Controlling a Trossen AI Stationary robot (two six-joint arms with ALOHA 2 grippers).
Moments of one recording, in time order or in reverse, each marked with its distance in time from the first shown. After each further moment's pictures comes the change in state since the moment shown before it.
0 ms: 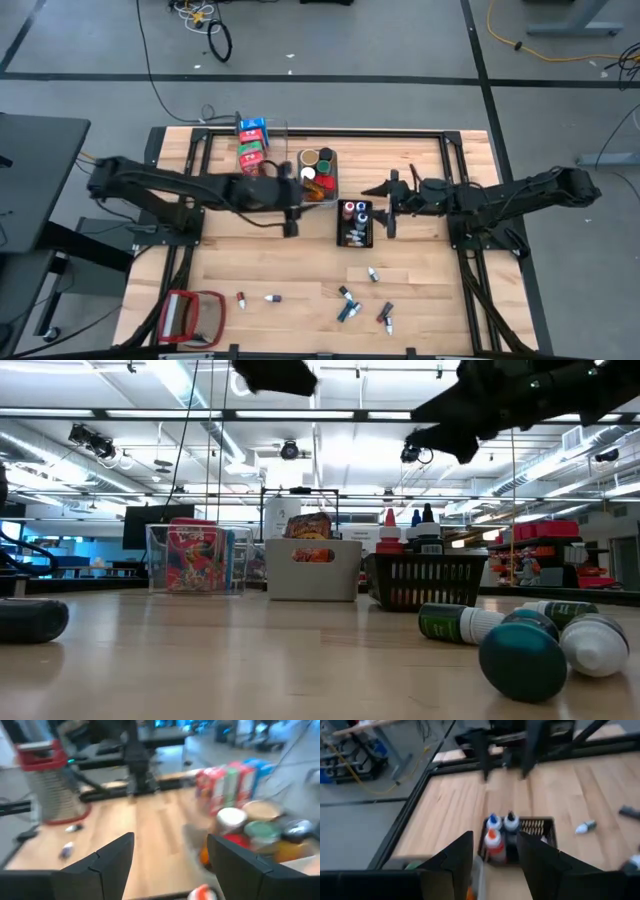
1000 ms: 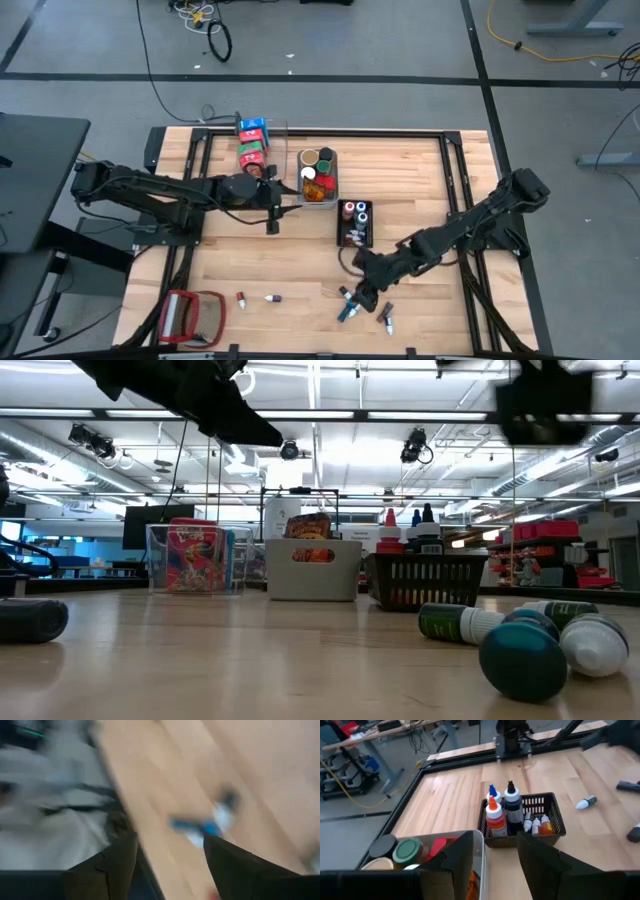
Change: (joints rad) left arm 0.115 -0.182 -0.443 0.367 0.164 0.093; right arm 0.460 0.569 0.628 -0.699 -0.168 1.022
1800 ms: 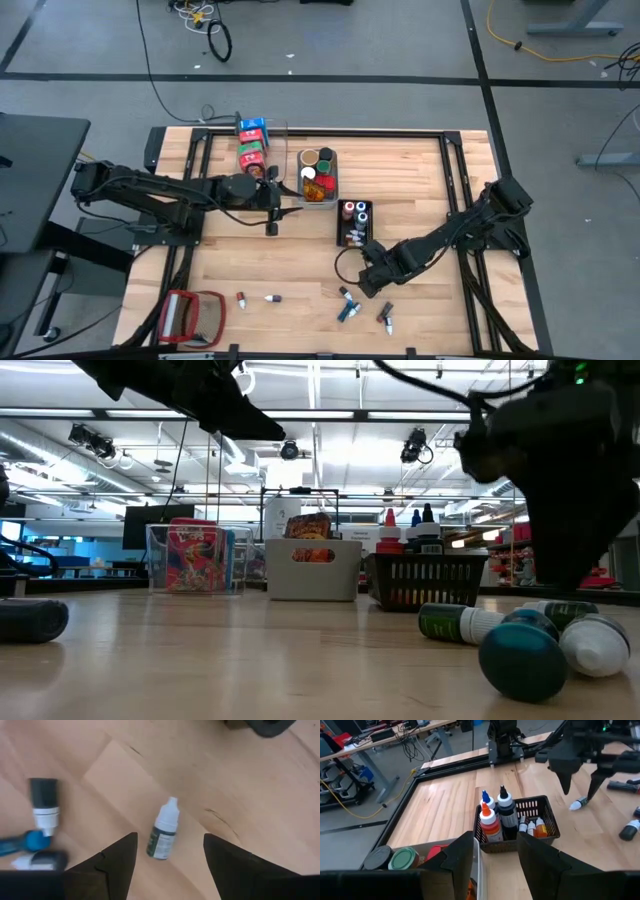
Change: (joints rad) left arm 0.000 0.001 0.000 0.020 0.035 0.043; right arm -0.004 0.159 -0.012 -0.395 0.150 0.153
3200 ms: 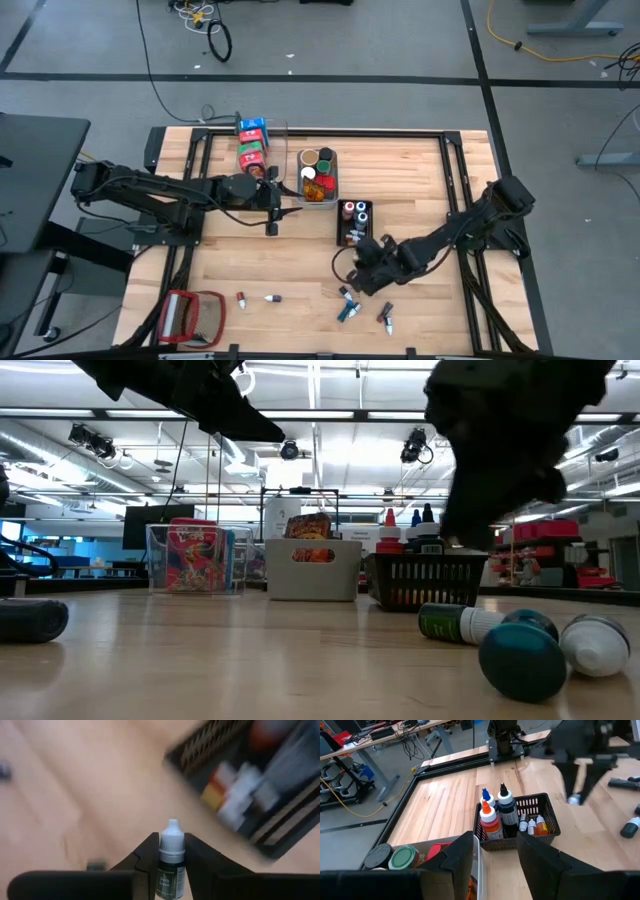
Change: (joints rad) left arm 0.000 0.000 0.000 -0.008 -0.004 0.002; right arm -0.001 -0.021 -0.002 0.185 0.343 -0.107
